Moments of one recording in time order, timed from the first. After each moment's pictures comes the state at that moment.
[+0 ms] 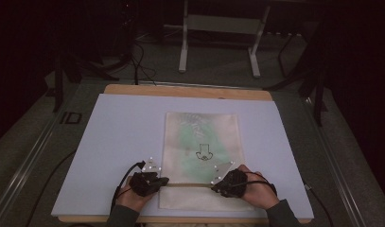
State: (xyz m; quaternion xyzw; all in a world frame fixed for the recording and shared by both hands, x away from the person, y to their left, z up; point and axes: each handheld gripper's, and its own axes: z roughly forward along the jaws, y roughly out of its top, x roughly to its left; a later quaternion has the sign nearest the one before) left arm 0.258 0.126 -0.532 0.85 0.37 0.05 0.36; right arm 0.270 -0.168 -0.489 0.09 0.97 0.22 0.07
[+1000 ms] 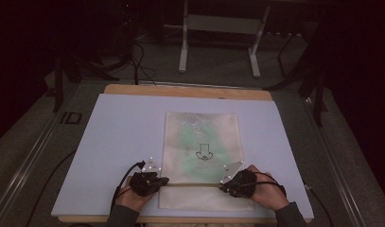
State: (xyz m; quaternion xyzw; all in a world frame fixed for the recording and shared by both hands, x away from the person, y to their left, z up) left arm 0.258 0.126 -0.532 0.85 0.37 0.05 0.36; right arm 0.270 -0.194 -0.486 0.11 0.97 0.22 0.07
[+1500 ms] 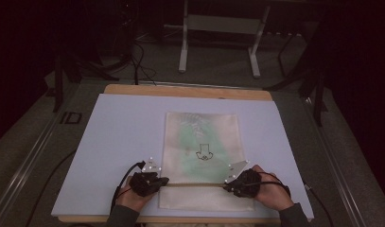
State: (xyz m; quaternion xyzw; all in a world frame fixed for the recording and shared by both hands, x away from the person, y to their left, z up) left arm 0.258 0.126 -0.532 0.85 0.37 0.05 0.36; right arm 0.270 -0.205 -0.484 0.12 0.97 0.21 0.07
